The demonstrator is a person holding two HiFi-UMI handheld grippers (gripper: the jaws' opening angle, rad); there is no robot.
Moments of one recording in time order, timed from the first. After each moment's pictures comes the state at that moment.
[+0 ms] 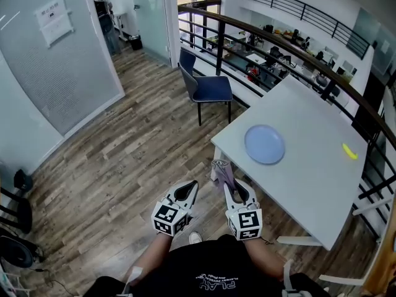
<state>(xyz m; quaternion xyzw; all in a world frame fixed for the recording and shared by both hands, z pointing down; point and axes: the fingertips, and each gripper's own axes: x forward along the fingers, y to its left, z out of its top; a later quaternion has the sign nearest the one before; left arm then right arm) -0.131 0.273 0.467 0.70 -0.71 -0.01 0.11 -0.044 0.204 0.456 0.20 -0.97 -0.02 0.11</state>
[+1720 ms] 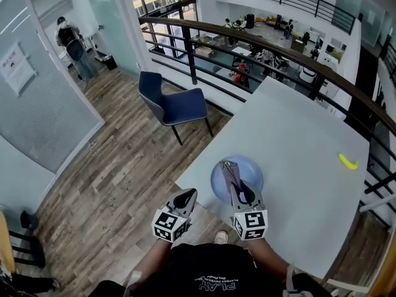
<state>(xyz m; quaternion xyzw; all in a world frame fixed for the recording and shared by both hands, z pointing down) -0.122 -0.036 0.478 0.74 -0.66 0.06 0.12 -0.013 -0.127 0.463 0.29 -0.95 0.05 0.08</state>
